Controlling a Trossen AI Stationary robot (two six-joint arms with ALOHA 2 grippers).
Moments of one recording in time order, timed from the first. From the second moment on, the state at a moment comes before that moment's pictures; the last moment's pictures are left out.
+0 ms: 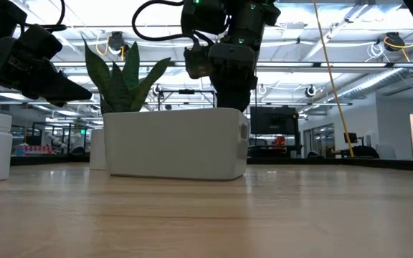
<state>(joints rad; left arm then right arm) 0.00 0.23 0.05 -0.08 -0.10 -0.07 0.01 2.01 1.58 -0.87 -0.06 0.20</state>
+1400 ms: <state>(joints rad) -0.03 0.23 0.20 -0.11 -0.08 -0.12 0.16 1.40 1.30 -0.27 0.55 -0.10</state>
